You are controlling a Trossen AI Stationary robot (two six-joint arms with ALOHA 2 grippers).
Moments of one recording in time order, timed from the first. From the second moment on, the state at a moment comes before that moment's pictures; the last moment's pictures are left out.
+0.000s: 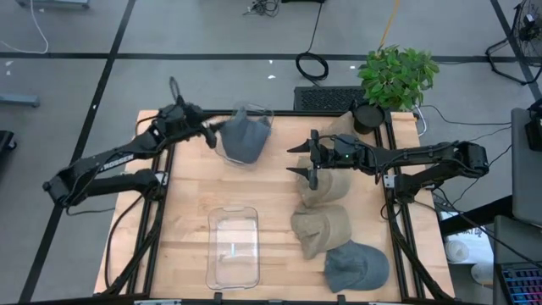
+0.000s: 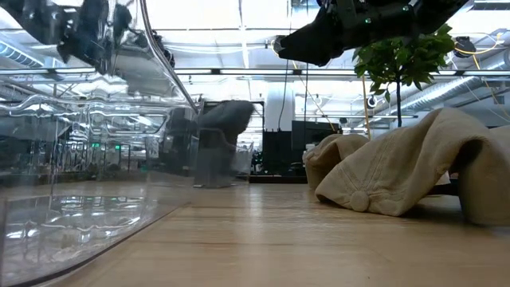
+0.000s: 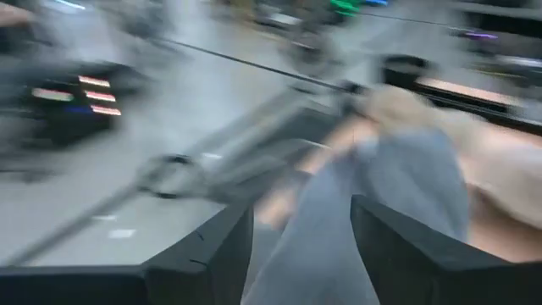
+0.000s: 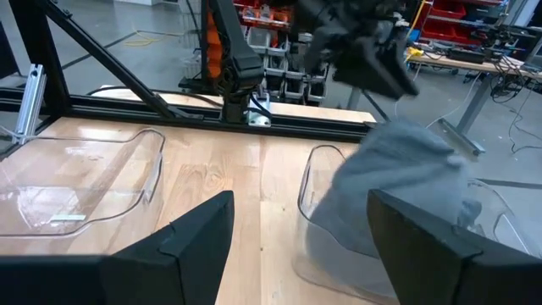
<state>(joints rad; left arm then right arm) 0.73 0.90 0.52 0.13 0.09 0.02 -0.14 1.27 0.72 0.37 -0.08 -0.13</state>
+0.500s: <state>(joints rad) 0.51 0.92 0.52 0.02 -0.05 0.00 -0.14 1.27 0.72 0.37 -0.08 -0.13</state>
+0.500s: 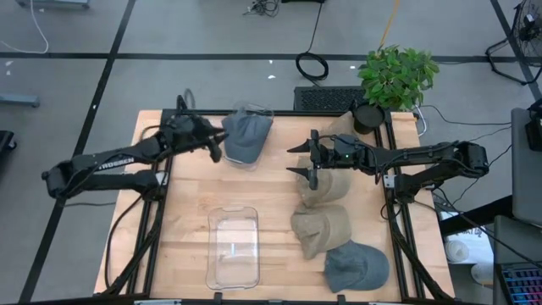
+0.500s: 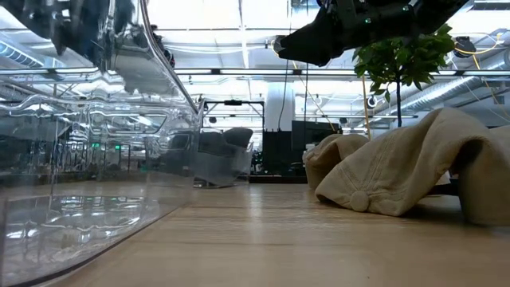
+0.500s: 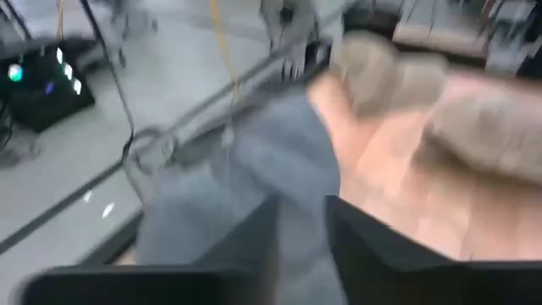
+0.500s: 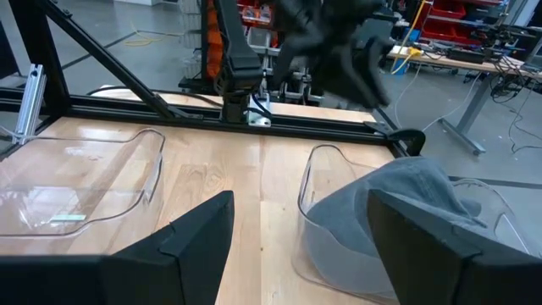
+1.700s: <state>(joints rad) 0.59 1.47 0.52 0.35 0.10 -0.03 -0.14 1.27 0.72 0.41 -0.08 -0.12</state>
